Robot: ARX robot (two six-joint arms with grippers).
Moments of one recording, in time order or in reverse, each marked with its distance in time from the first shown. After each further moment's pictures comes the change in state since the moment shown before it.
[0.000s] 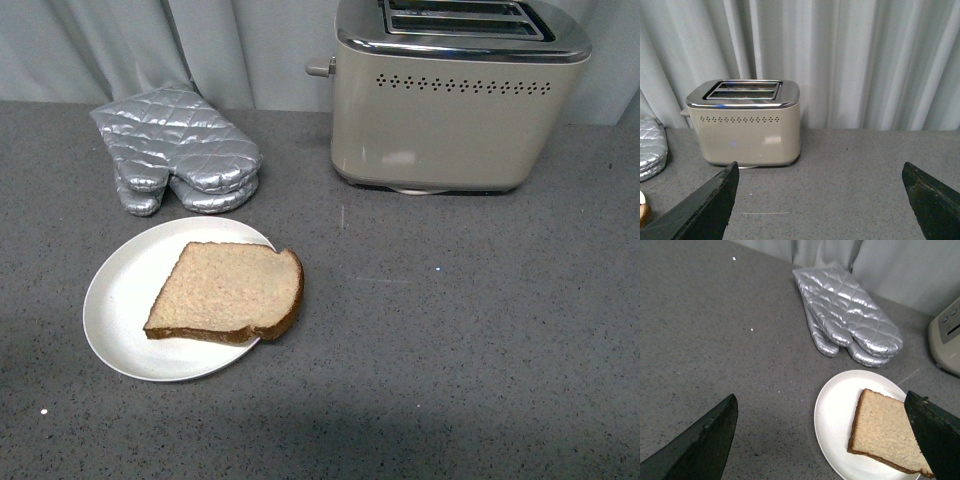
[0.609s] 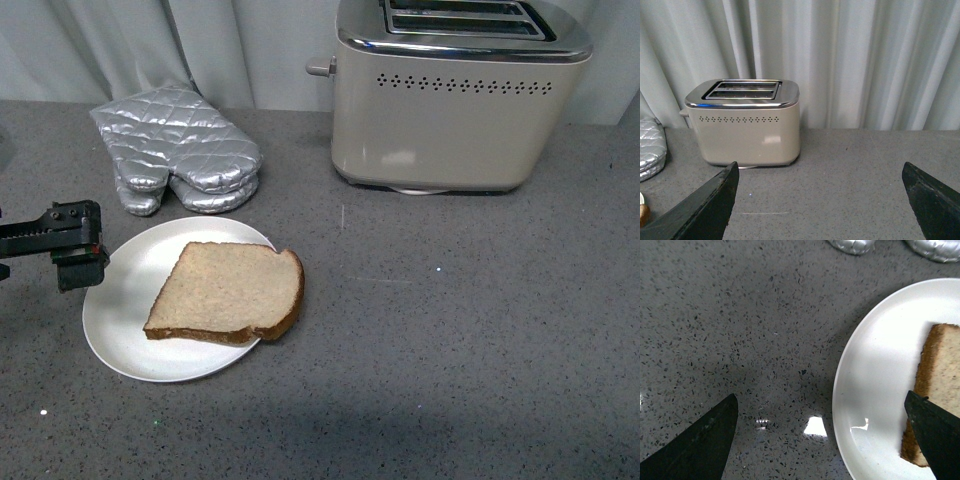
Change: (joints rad) left arm 0.023 0.972 0.467 -0.003 0.167 0.155; right arm 0.000 0.000 0.000 0.000 0.000 0.000
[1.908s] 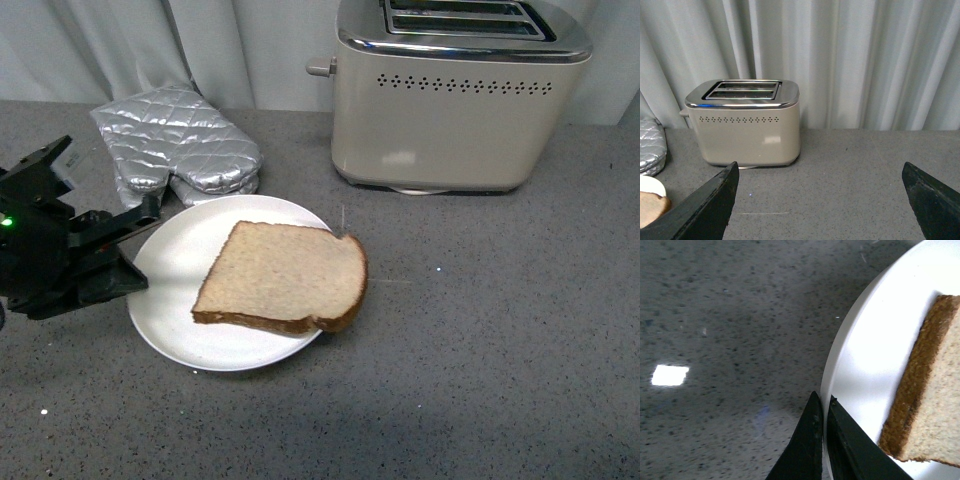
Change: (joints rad) left arm -0.092 0.048 0.113 -0.192 0.256 -0.238; right arm 0.000 0.000 0.000 0.000 0.000 0.000
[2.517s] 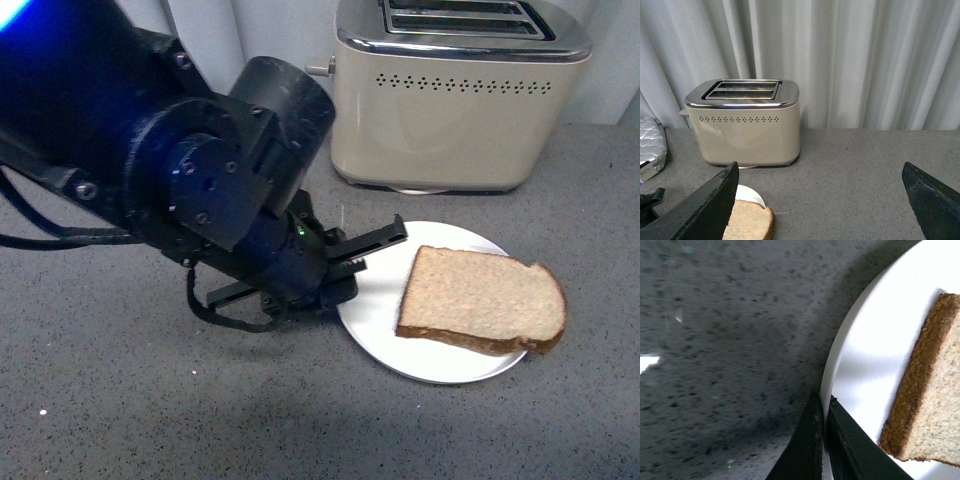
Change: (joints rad) left arm -0.398 0.318 0.369 -0.030 -0.042 -0.307; right arm 0.000 0.000 0.000 0.000 0.000 0.000
